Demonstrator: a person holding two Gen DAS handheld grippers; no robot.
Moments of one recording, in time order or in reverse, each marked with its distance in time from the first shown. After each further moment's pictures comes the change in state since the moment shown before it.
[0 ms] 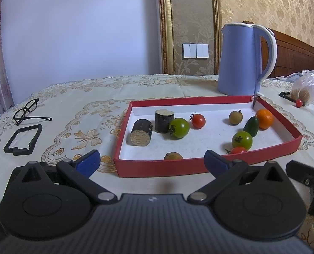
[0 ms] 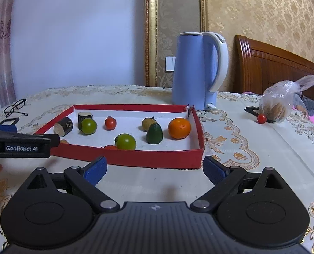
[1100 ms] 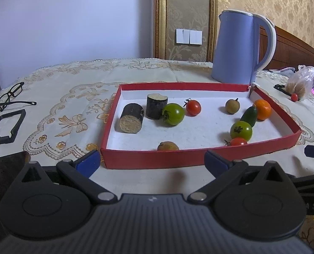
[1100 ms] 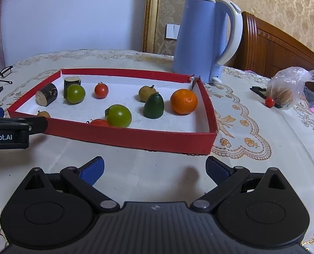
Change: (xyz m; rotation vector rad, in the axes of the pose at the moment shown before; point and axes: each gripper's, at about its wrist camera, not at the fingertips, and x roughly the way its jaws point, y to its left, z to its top) left arm 0.025 0.006 -0.002 -0.026 0.087 -0.079; right arm 0.050 0.008 0.002 -0.045 0.194 -0.066
